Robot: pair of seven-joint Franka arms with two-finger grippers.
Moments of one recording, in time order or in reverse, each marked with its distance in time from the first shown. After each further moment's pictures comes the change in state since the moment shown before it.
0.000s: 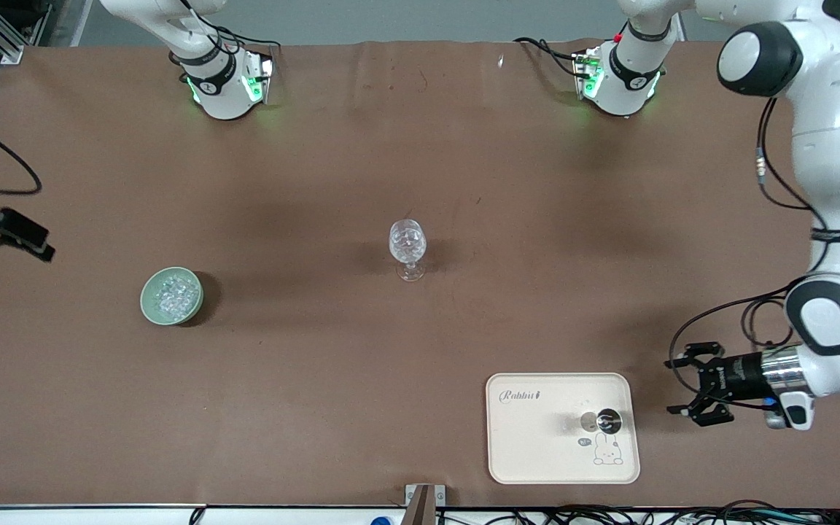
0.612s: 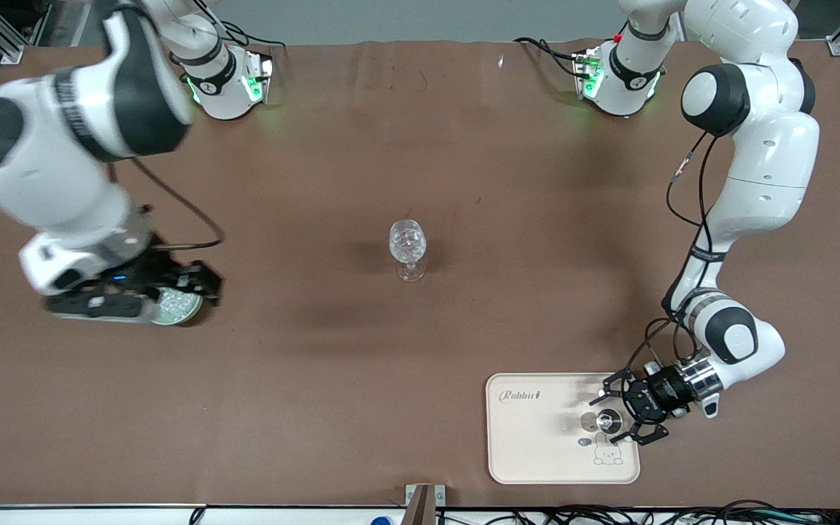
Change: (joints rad) left arm -0.096 0.243 0.016 -0.008 -0.838 0.273 0.015; right arm 0.217 0.177 -0.001 -0.003 0.018 0.235 0.246
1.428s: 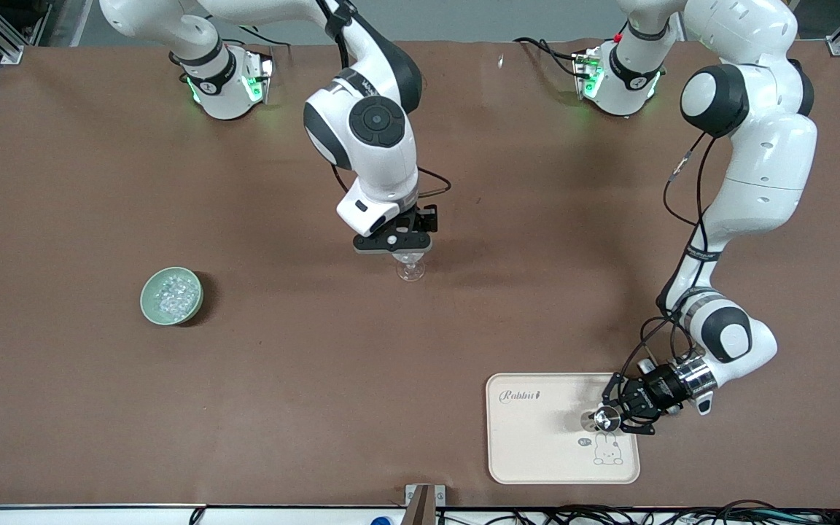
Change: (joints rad) left arm -0.006 0.022 -0.008 -0.021 -0.136 -0.002 -0.009; right arm 0.521 0.220 0.054 -0.015 0.004 0.133 0.467
